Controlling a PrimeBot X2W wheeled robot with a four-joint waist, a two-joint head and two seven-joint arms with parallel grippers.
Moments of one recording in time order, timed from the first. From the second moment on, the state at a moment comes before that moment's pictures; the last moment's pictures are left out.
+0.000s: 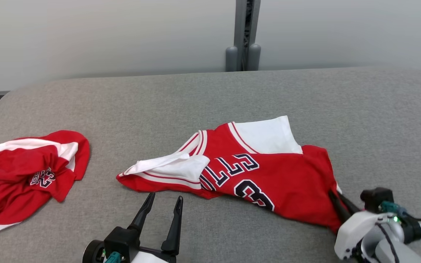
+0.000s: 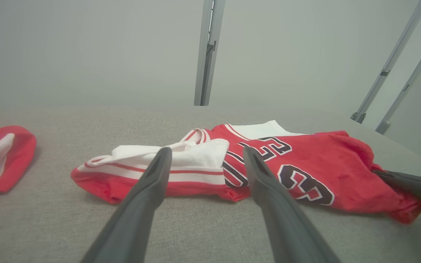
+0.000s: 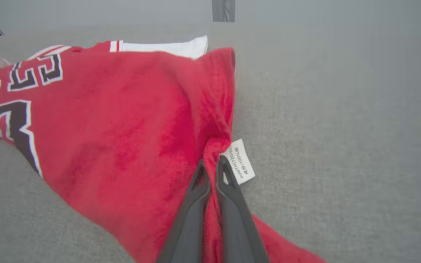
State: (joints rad) left arm 0.01 0.06 -0.36 0.19 -0.29 0.04 -0.26; right arm -0.39 -0.26 0.58 0.84 0.57 0.13 -0.26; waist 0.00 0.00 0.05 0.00
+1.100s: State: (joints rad) left arm 0.01 0.05 -0.39 0.20 -0.29 0.01 -0.26; right arm -0.43 -0.33 0.29 0.63 0.25 0.13 -0.17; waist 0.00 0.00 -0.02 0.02
